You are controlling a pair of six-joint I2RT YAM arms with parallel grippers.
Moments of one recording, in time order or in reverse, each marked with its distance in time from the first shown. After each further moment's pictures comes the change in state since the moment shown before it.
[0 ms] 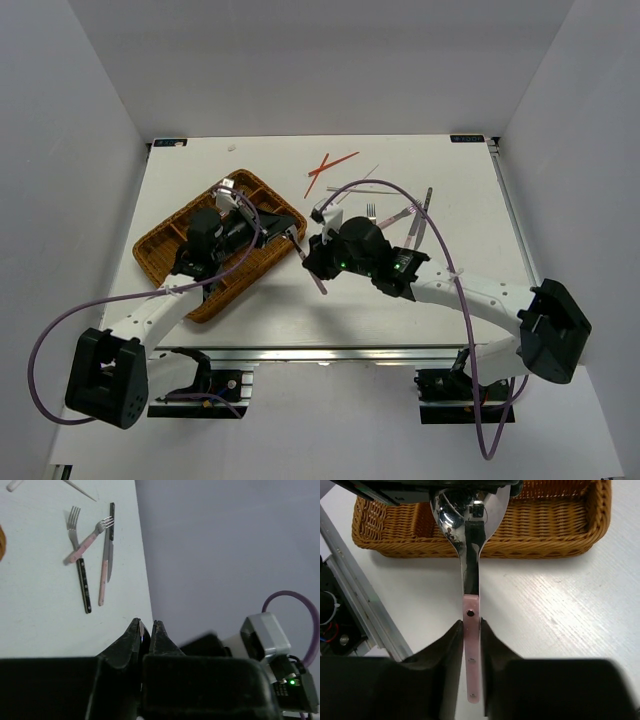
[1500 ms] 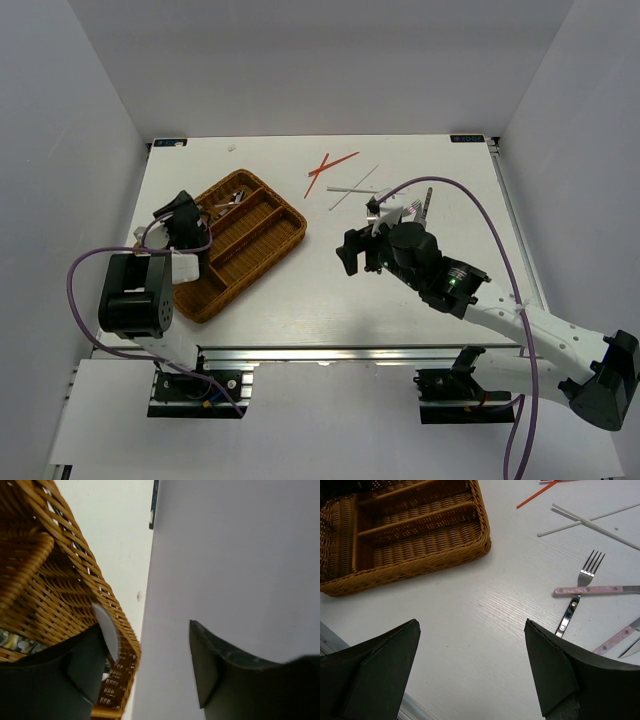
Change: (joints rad) left arm 0.333 0.489 0.000 0.303 -1.086 -0.500; right arm -0.040 -0.356 -0.079 -0.190 0.317 0.013
